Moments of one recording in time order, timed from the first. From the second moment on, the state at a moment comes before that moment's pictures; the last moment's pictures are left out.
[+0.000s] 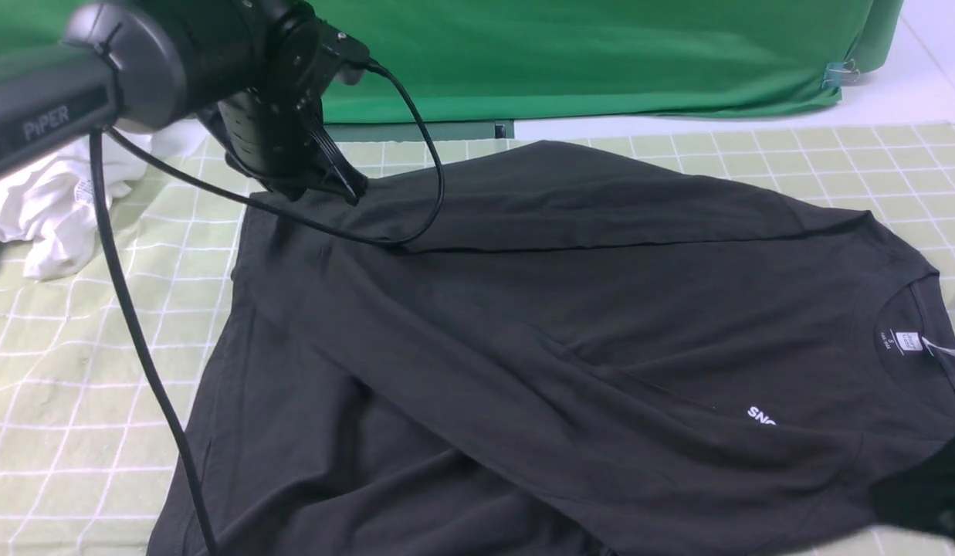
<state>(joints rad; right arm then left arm) 0.31 0.92 -0.73 0.45 1.02 -0.16 -0.29 1.95 -1.60 0.44 0.92 -0.08</state>
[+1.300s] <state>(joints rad) 0.95 1.60 -0.74 -0.15 0.47 0.50 -0.29 1.43 -0.63 0.01 0.73 -0.26</state>
